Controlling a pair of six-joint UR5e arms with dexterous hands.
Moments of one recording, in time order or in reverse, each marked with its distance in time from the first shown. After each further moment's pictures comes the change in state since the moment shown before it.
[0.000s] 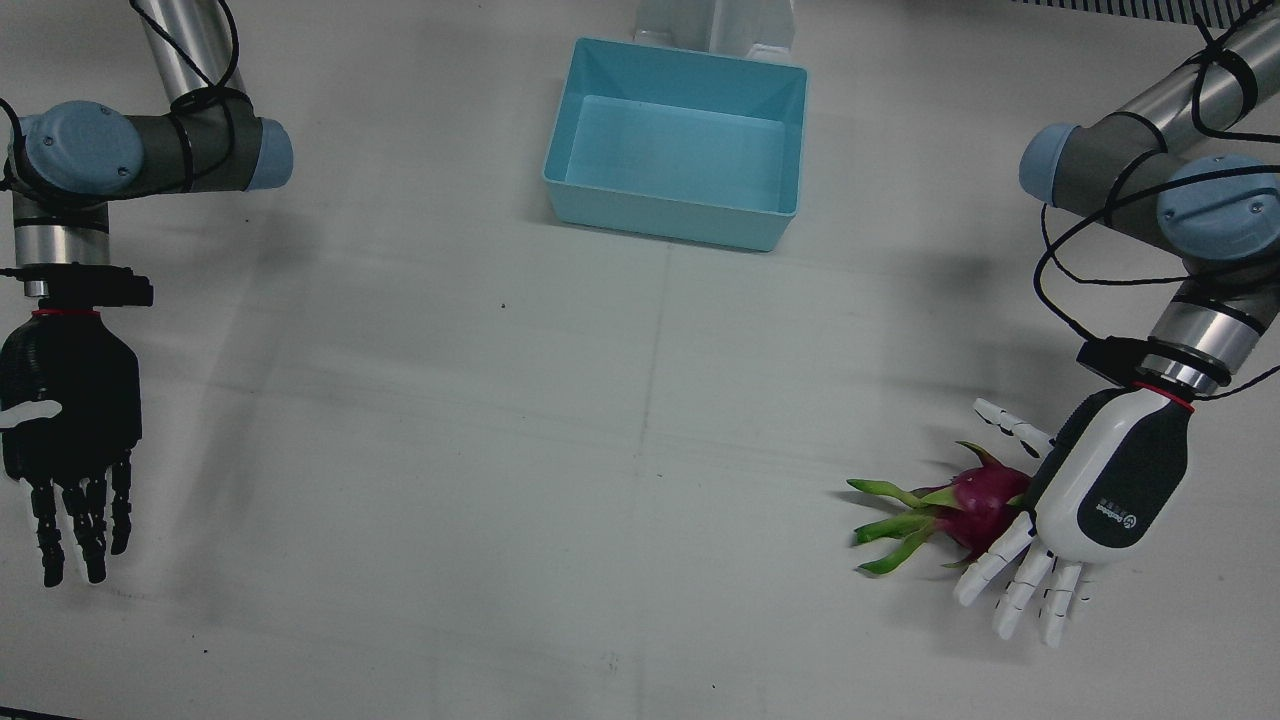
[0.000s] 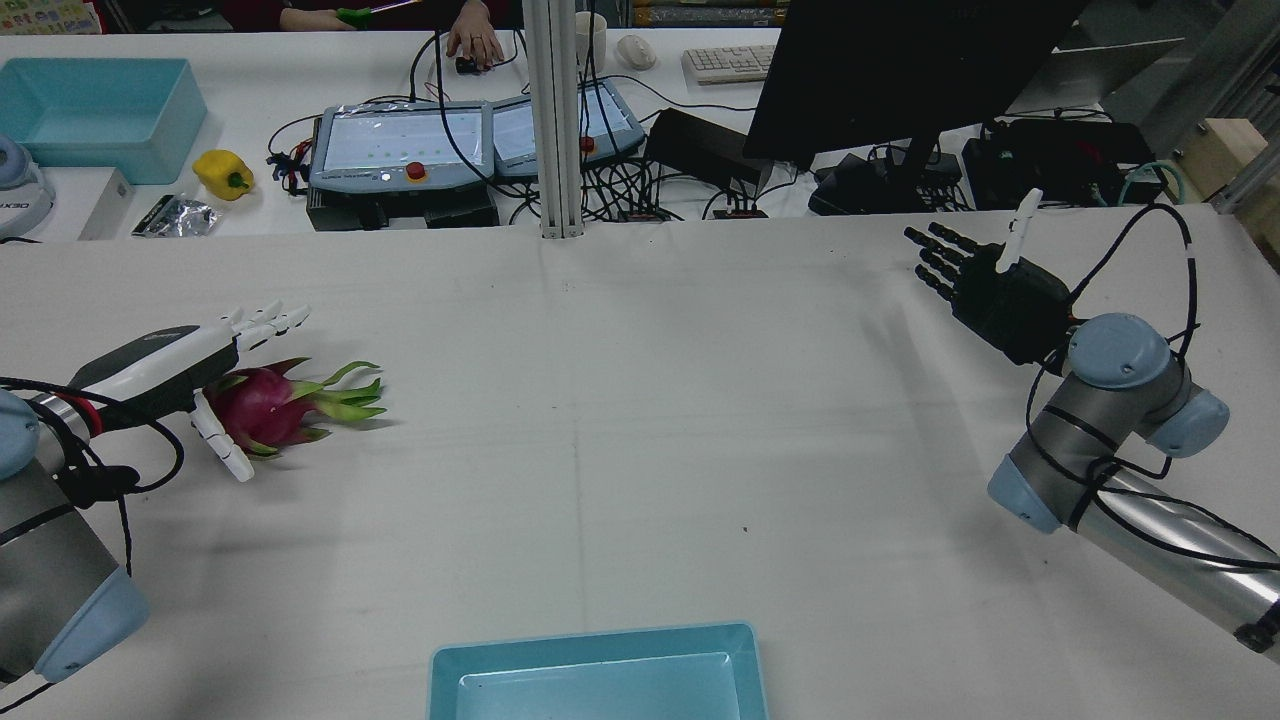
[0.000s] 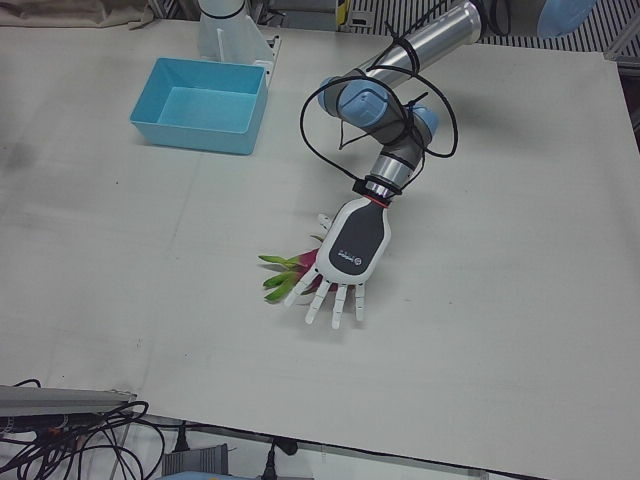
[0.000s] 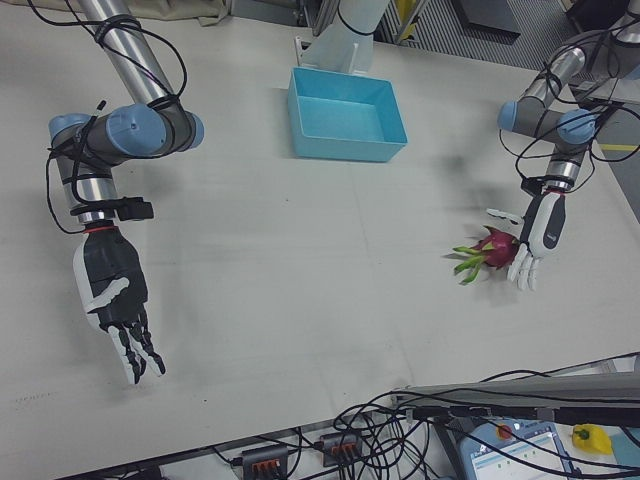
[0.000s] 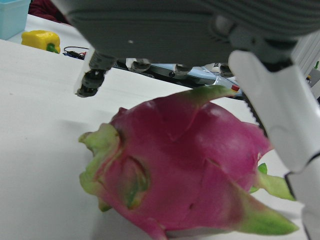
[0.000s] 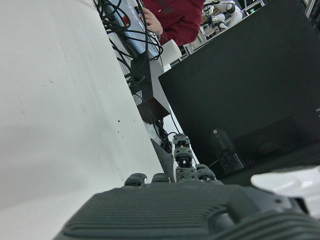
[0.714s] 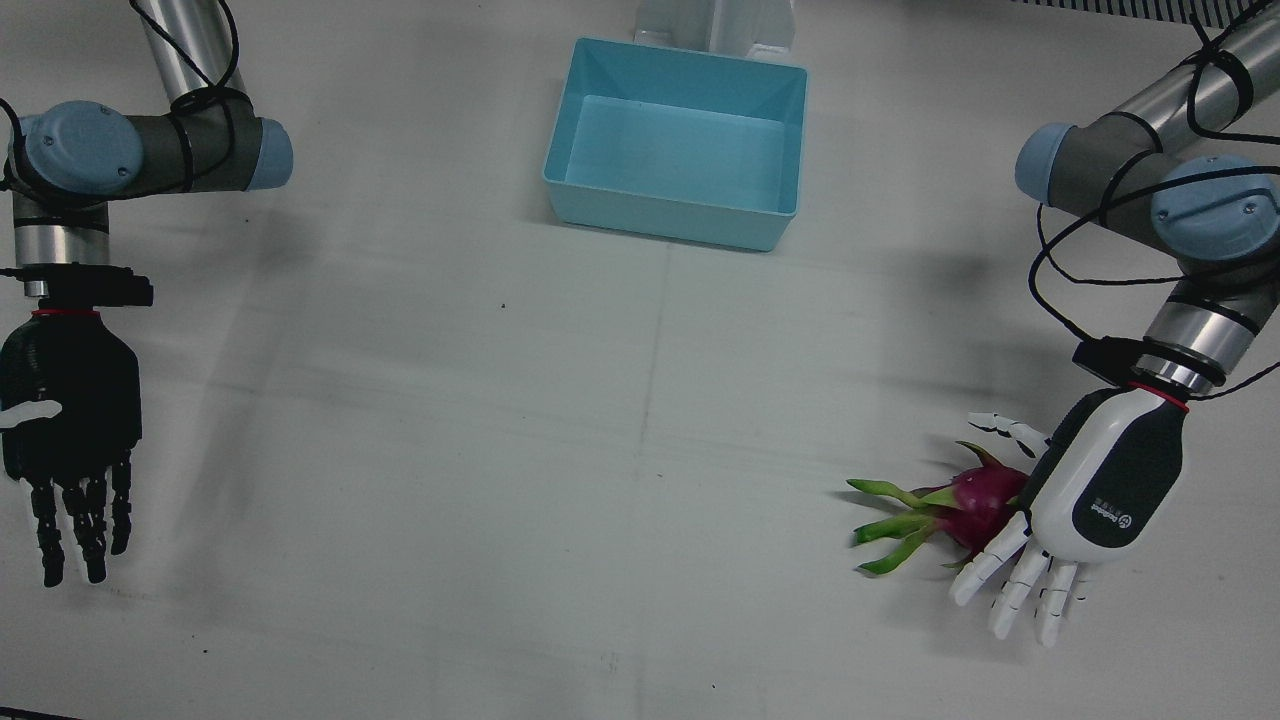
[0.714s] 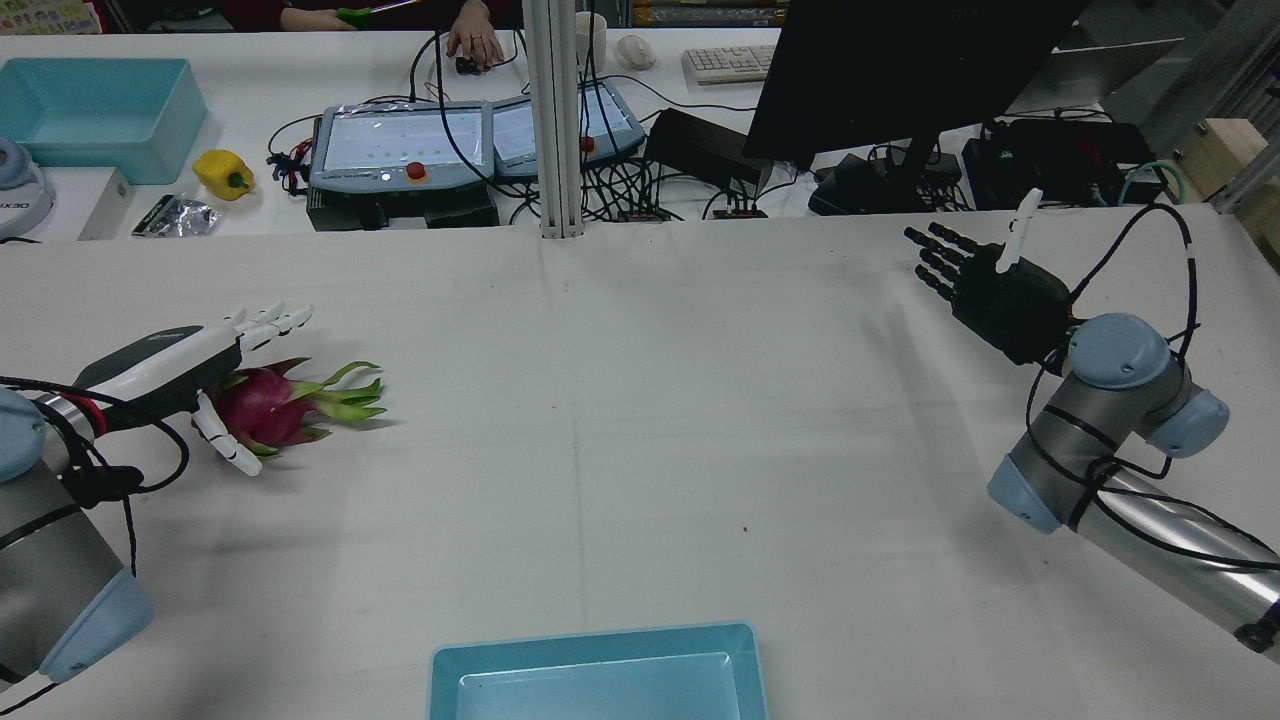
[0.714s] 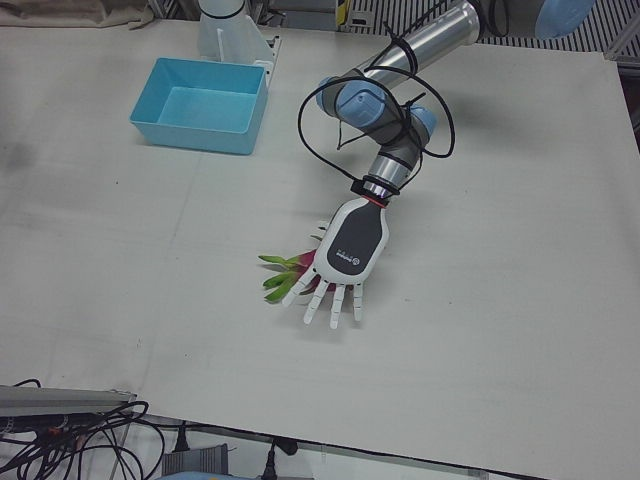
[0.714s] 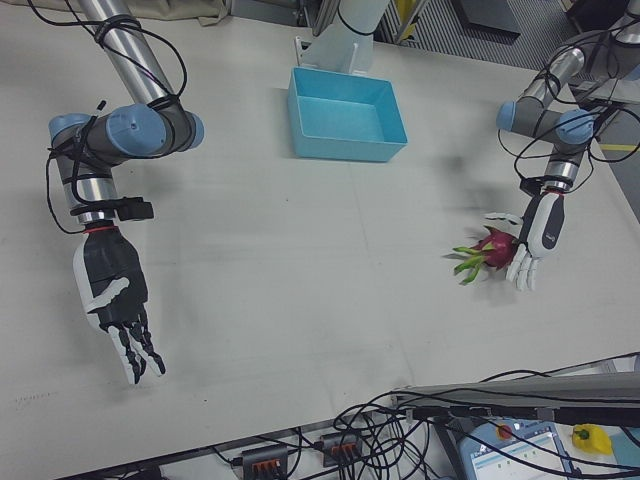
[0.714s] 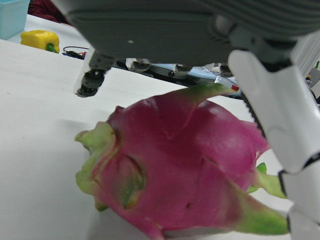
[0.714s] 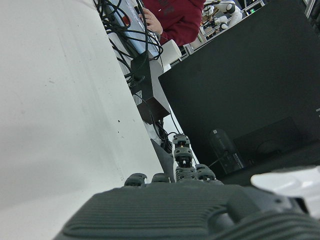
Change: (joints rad) left arm 0.005 -0.006 0.003 0.004 -0.007 0.001; right arm 0.000 0.000 0.000 0.000 0.000 0.000
